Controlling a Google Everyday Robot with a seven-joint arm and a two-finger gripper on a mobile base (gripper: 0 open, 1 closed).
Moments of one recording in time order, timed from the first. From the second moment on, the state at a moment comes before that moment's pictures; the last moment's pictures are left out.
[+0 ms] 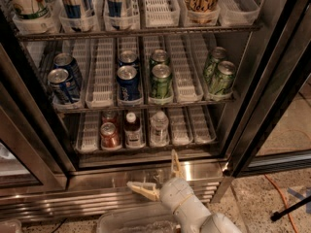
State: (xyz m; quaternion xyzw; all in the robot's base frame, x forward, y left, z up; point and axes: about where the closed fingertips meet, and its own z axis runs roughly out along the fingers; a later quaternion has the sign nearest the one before) arm 0.478 -0.006 0.629 -0.23 0.67 0.19 0.68
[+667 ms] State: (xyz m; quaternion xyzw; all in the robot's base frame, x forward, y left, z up) arm 0.489 -0.017 0.625 -0.23 0.67 0.18 0.68
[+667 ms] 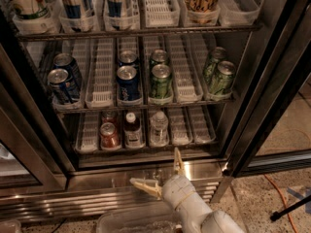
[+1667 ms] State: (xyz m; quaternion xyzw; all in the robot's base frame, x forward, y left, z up) arm 0.536 -0.001 0.617 -0.24 0.66 0.18 0.69
